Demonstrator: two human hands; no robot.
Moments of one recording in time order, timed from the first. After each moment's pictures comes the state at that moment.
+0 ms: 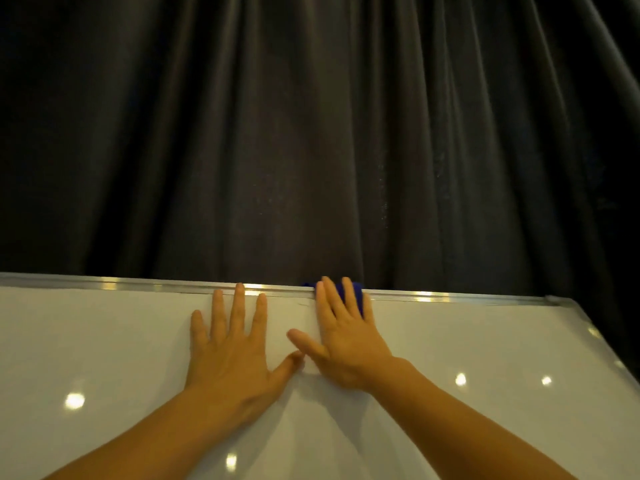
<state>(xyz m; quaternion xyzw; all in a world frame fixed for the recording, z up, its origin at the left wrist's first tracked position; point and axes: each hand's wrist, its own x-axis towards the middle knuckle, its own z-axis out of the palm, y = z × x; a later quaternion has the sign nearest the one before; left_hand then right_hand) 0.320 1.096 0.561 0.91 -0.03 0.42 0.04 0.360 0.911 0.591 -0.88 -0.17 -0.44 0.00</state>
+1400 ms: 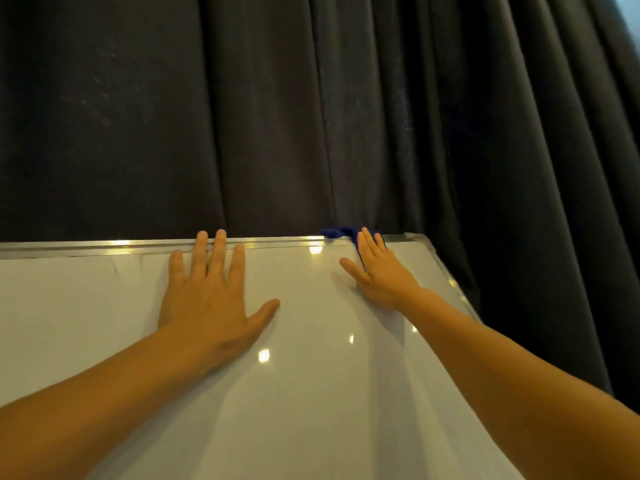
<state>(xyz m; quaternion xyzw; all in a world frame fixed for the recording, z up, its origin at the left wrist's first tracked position) 0.399 0.927 0.574 0.86 -0.16 0.48 -0.02 0.407 0.627 0.593 -0.90 0.01 -0.42 0.09</state>
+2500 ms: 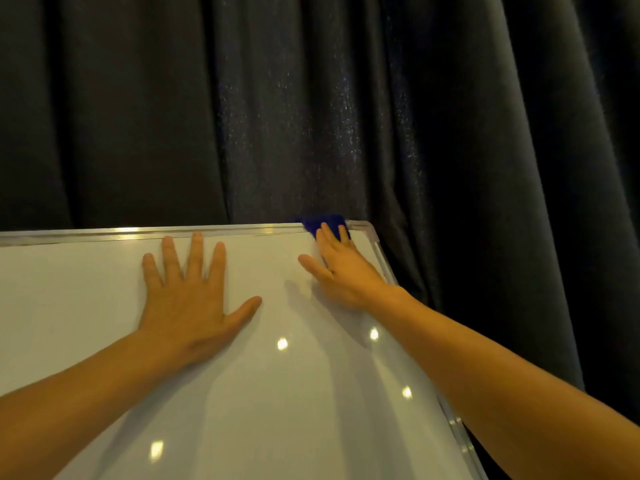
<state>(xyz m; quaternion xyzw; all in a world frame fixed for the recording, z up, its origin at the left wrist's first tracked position) 0.409 0.766 0.555 0.88 -0.09 0.47 -0.01 0.422 0.514 0.587 -0.90 -0.14 -0.39 0.13</state>
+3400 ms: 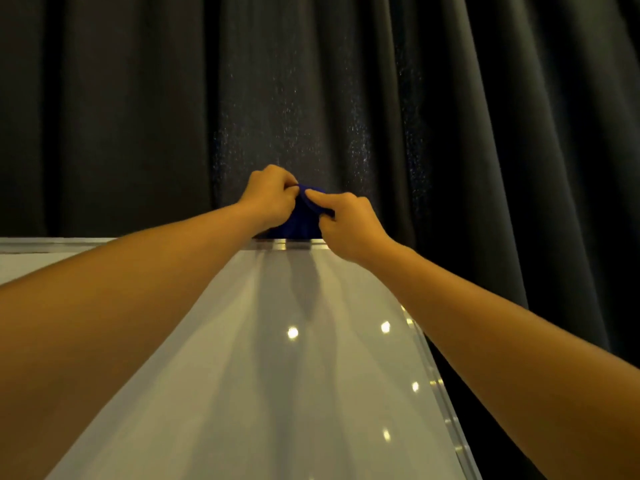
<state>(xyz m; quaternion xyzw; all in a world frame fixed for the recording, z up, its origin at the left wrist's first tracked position) 0.352 0.662 0.723 0.78 -0.28 0.48 0.28 0.318 0.520 0.674 -0.82 -0.20 -0.50 0.21</state>
